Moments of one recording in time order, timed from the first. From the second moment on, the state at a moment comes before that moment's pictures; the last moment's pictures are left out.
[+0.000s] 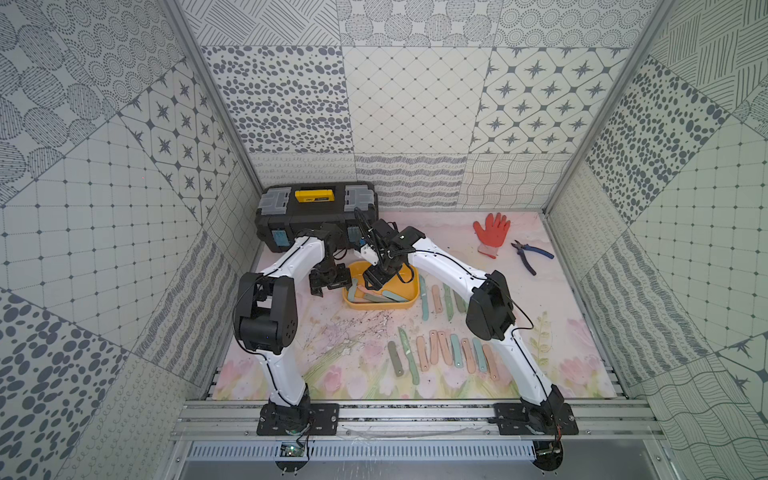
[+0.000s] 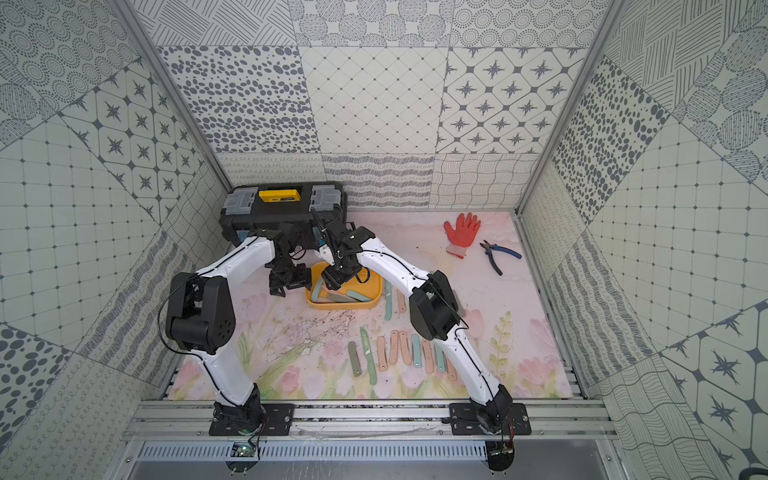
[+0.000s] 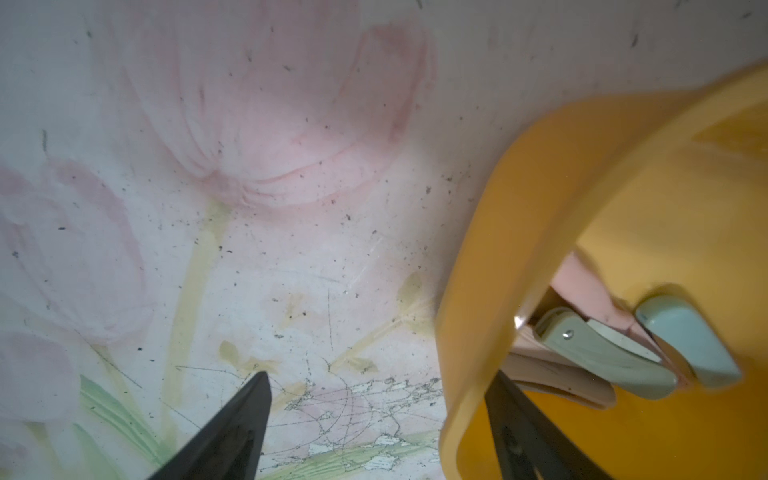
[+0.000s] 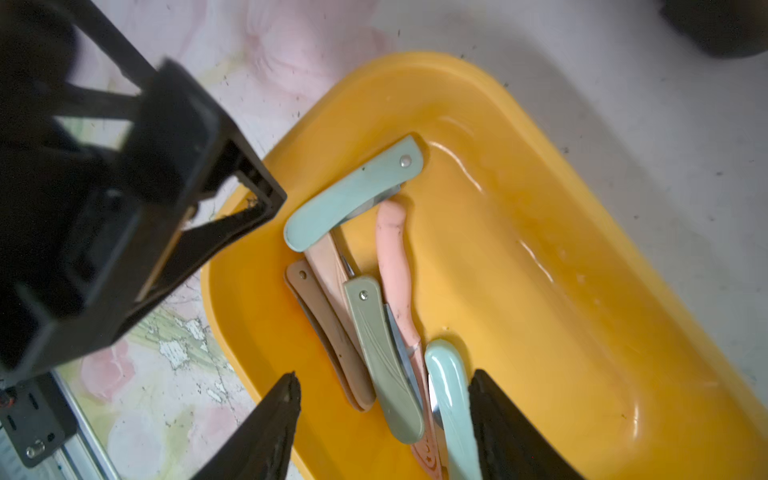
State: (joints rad) left arm -0.18 1.86 1.42 -1.11 0.04 -0.40; right arm 0.82 2.45 2.40 -1.15 -0.23 -0.07
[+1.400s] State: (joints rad) left arm -0.18 1.87 1.42 -1.13 0.02 -0.41; right arm 0.85 2.44 2.15 -1.00 0.12 0.10
